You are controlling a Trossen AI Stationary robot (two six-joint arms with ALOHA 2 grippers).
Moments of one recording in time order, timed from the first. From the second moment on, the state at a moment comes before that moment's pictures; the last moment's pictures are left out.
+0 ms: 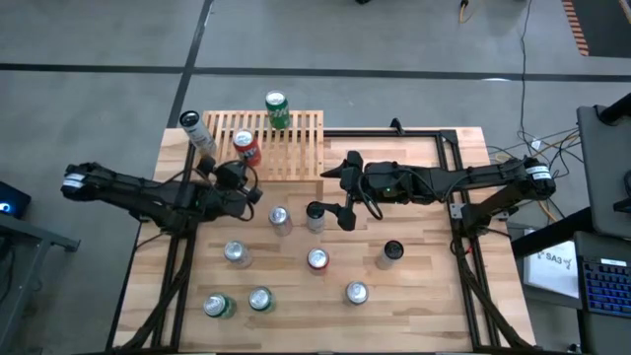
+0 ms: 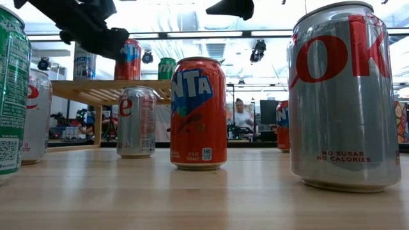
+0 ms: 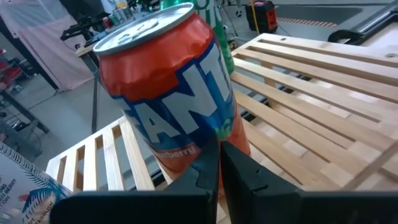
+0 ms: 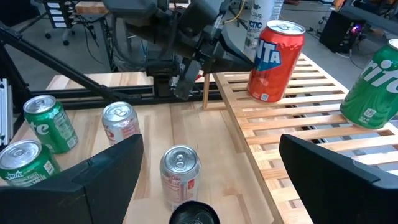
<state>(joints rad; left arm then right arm) -0.13 1.00 0.71 -0.53 -1.19 -0.46 0.04 1.44 1.23 -0.10 0.18 0.02</state>
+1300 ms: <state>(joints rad) -0.03 0.99 0.77 -0.45 -0.94 -0.29 0.04 1.44 1.23 -0.10 0.18 0.00</state>
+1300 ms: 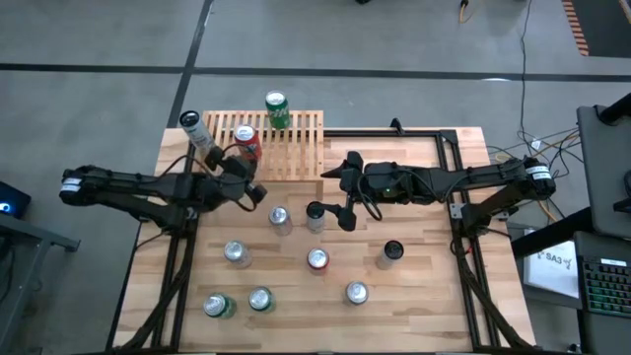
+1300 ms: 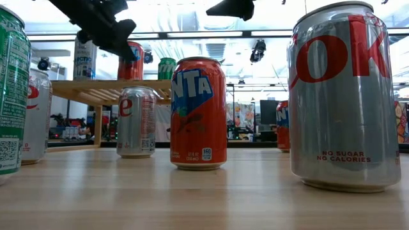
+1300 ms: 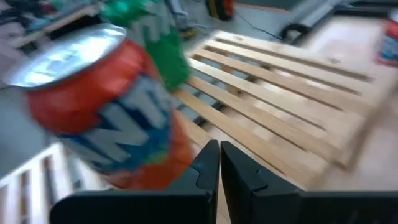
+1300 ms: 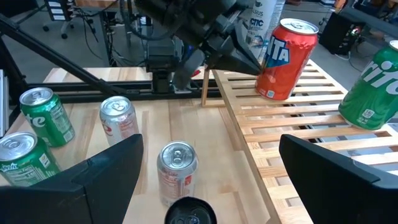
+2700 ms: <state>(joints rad) 0.15 1.00 0.77 -0.38 -0.96 -0.14 0.04 1.44 1.23 -0.12 0.18 -0.01</state>
